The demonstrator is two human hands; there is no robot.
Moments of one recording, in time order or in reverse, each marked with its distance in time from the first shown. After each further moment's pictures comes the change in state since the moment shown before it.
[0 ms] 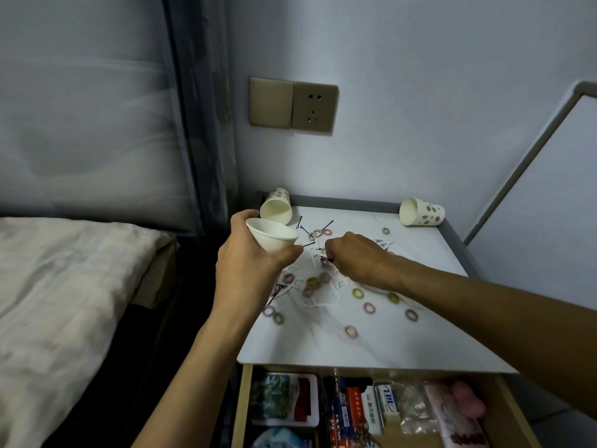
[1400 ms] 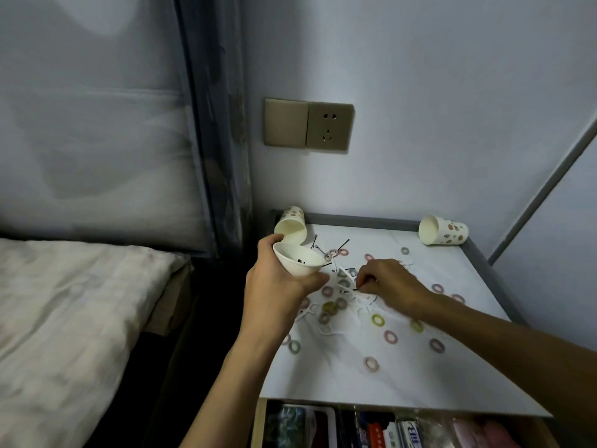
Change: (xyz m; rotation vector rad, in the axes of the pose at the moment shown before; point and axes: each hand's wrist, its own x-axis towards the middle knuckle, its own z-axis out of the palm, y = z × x) left_hand 0.017 -0.012 0.019 -0.109 -0.088 -0.059; right_hand 0.006 0.045 0.036 0.472 0.113 0.009
